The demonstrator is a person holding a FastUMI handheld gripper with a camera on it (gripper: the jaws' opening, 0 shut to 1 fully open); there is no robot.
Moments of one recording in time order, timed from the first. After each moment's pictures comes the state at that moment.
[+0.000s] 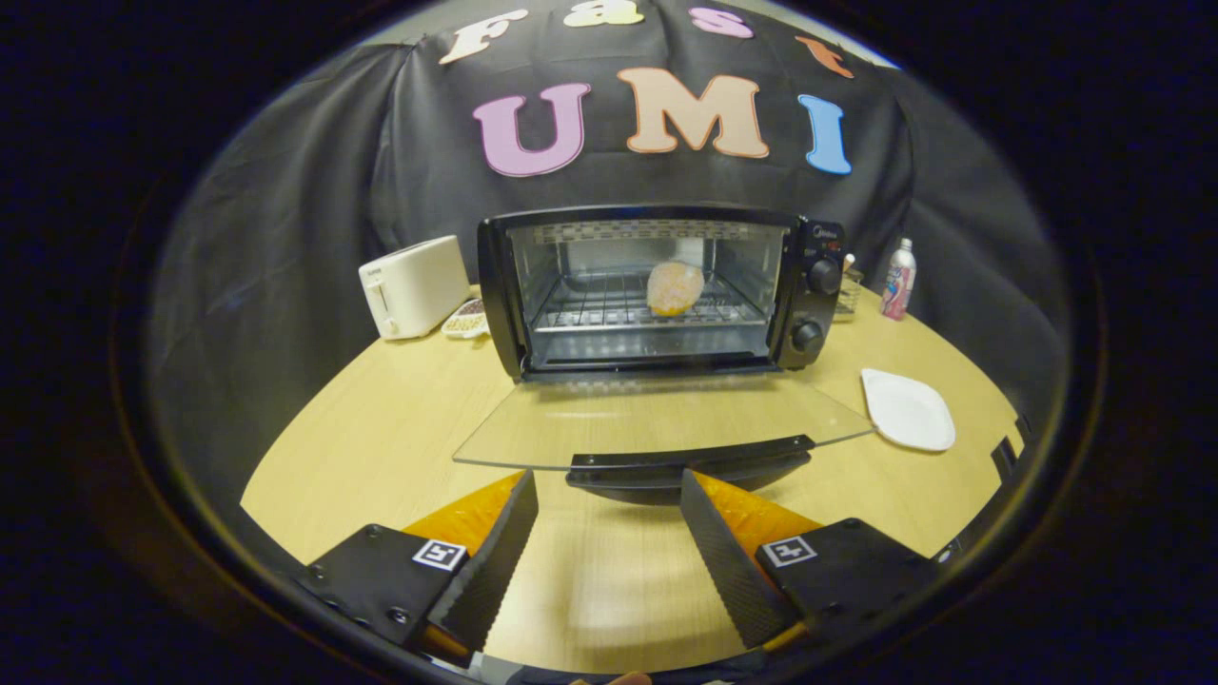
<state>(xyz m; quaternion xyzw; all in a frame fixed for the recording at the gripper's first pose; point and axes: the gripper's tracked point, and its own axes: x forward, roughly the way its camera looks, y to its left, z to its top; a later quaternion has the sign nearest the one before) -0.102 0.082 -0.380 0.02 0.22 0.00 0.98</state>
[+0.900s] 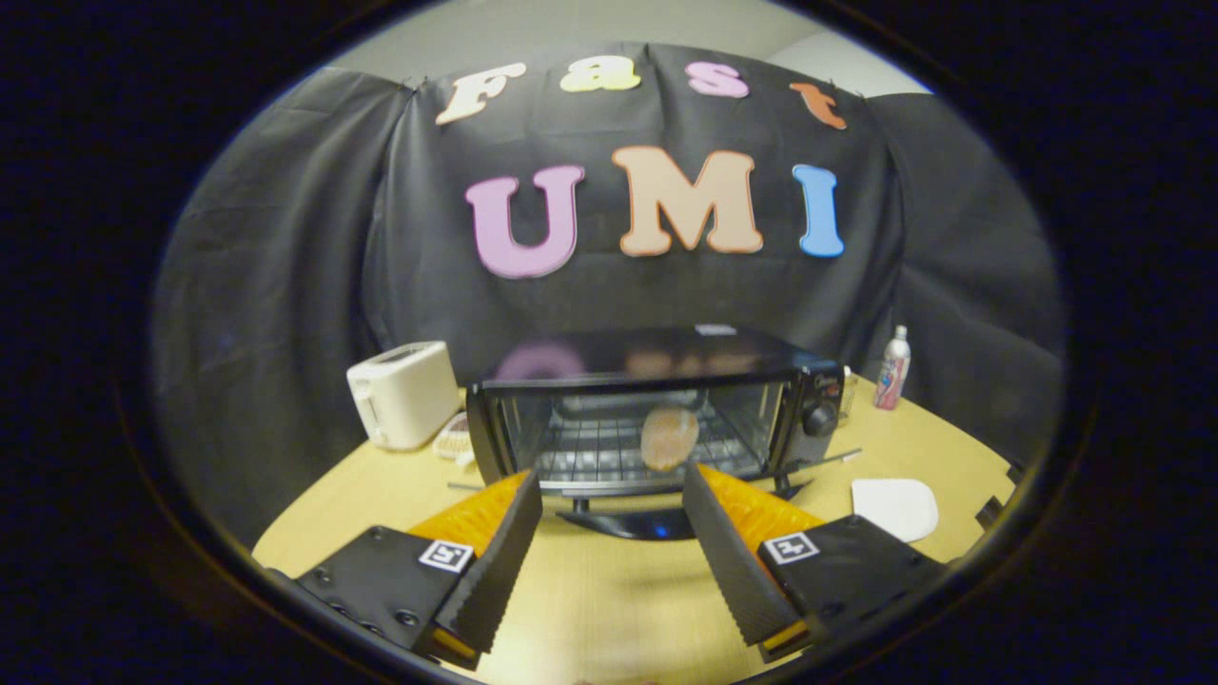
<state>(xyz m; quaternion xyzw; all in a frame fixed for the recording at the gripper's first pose) -0.025 0.074 -0.268 0.06 0.06 -0.01 1.00</state>
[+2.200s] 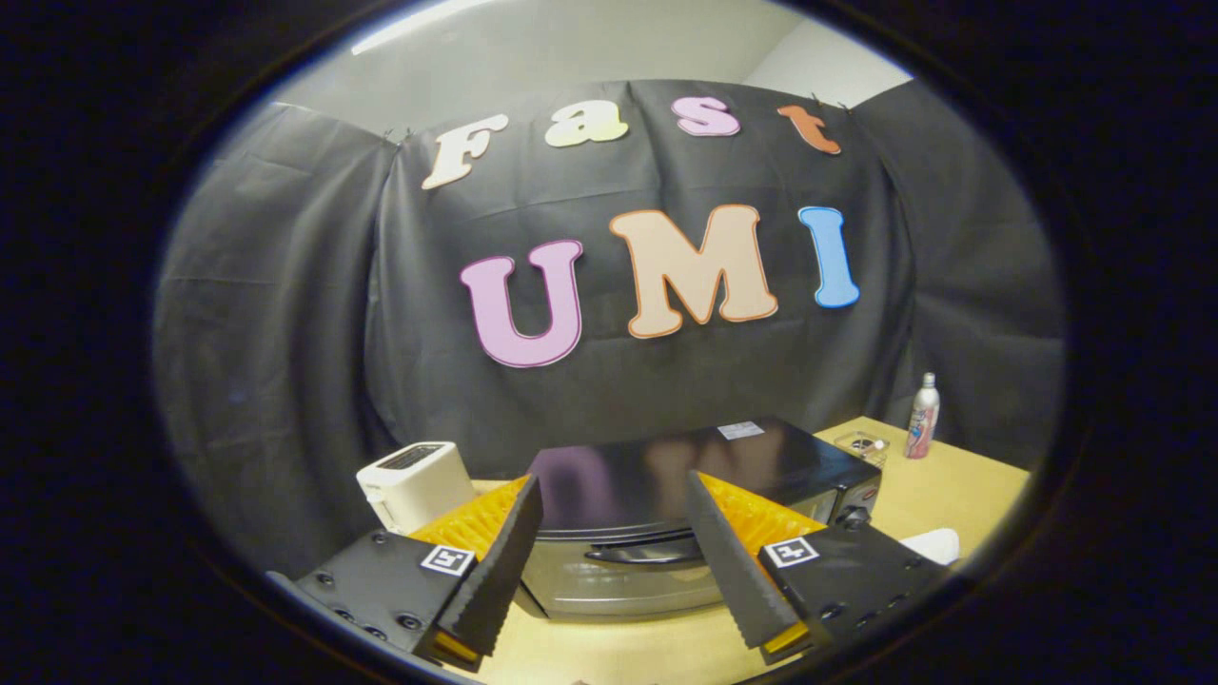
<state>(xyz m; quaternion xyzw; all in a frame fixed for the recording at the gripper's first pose) 0.022 0.080 -0.173 0.08 -0.01 0.01 1.00</state>
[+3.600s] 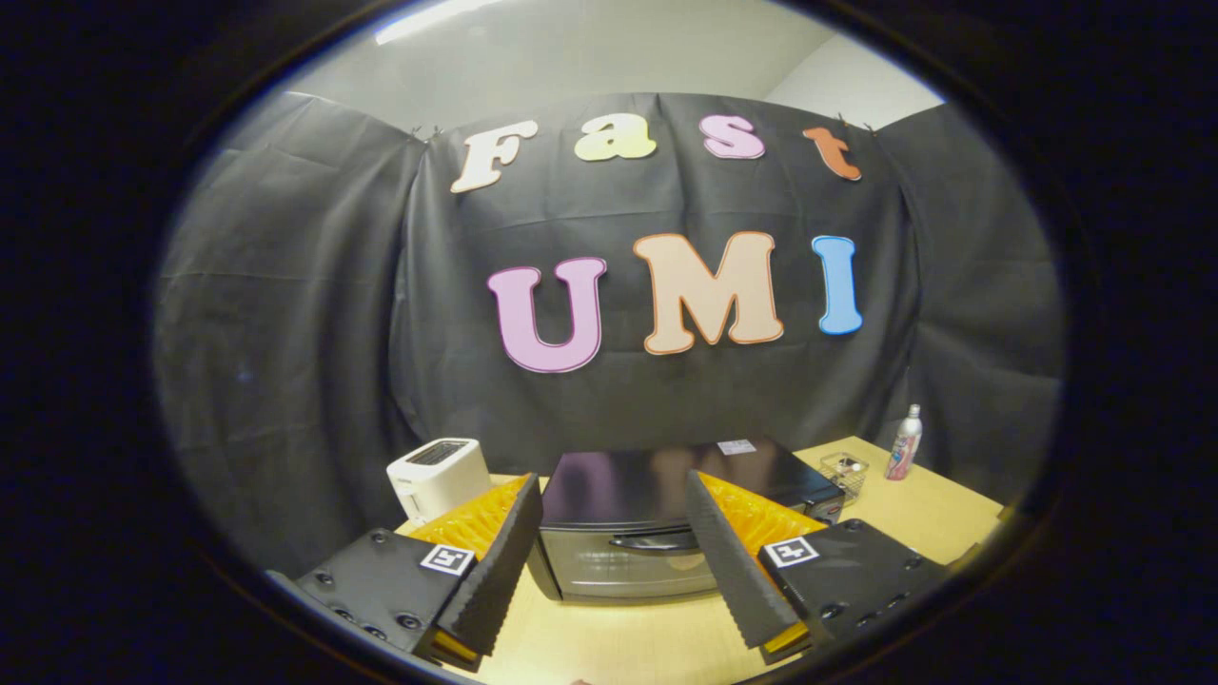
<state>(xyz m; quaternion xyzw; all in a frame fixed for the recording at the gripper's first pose) -0.026 0.091 -0.139 0.05 -0.01 0.02 1.00</state>
